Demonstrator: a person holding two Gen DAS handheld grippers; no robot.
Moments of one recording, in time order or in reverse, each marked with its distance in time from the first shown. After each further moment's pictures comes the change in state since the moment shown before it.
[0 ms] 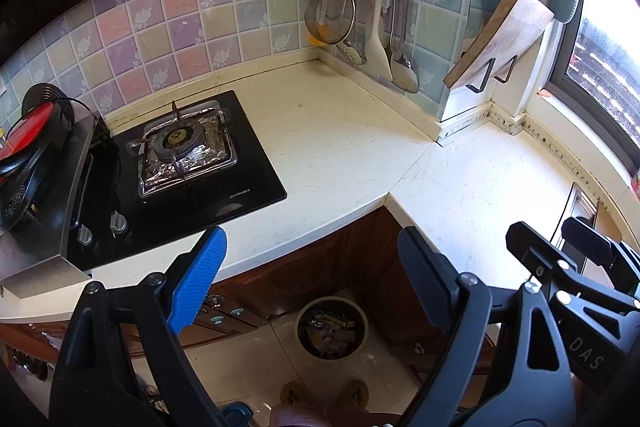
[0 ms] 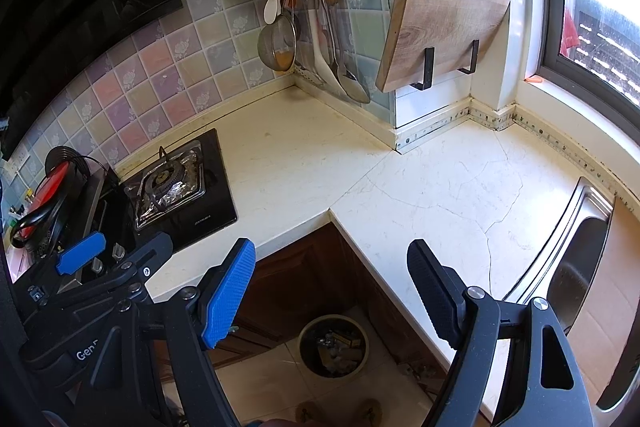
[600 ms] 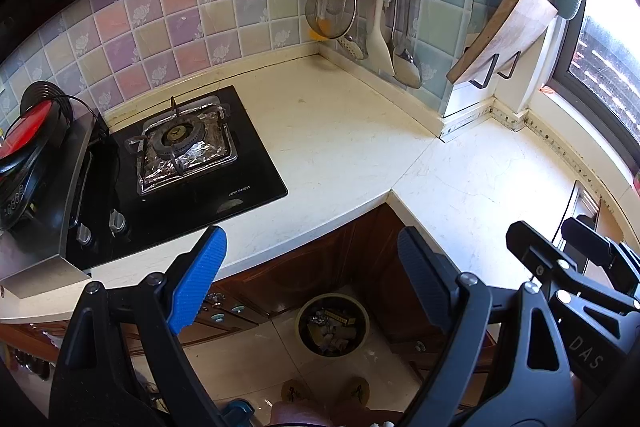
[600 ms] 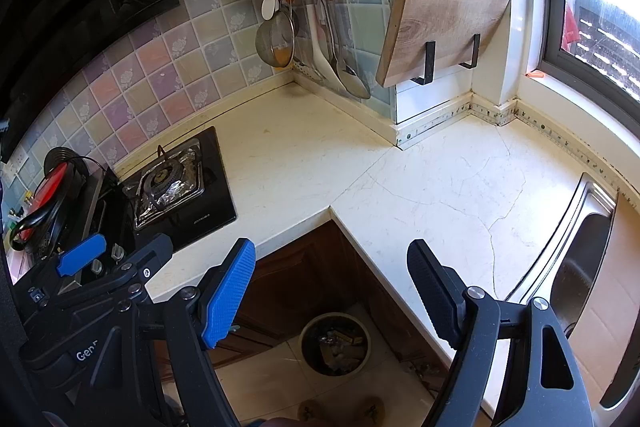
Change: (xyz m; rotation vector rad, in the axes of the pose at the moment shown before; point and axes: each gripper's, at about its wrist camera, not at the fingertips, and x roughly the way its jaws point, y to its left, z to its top) left arm 0.009 0.006 0.001 0.007 0.019 -0.004; right arm 0.004 -0.004 -0.002 -0.001 0.006 0.004
